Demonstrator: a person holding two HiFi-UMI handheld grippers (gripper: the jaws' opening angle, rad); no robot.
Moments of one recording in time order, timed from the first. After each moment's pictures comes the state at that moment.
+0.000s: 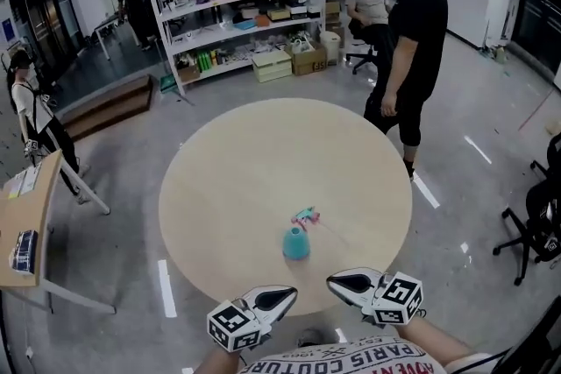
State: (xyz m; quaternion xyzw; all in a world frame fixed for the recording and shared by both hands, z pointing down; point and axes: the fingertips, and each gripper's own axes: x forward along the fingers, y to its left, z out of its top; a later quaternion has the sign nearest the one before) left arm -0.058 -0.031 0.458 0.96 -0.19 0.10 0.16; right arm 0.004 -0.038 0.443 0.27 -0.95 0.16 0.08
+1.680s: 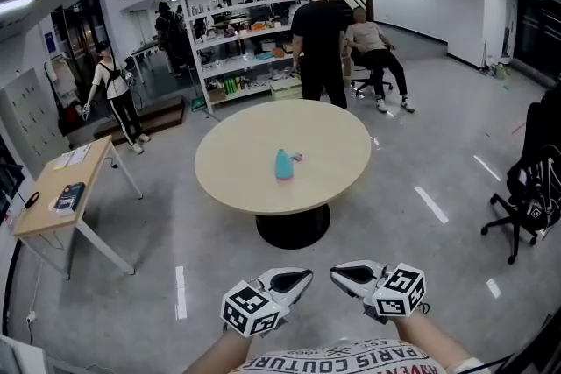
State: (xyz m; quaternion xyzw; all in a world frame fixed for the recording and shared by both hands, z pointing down) left arm 0.017 0.415 0.373 0.96 -0.23 0.12 0.07; right arm 0.050 0.418 0.378 0.27 -0.96 0.11 0.05
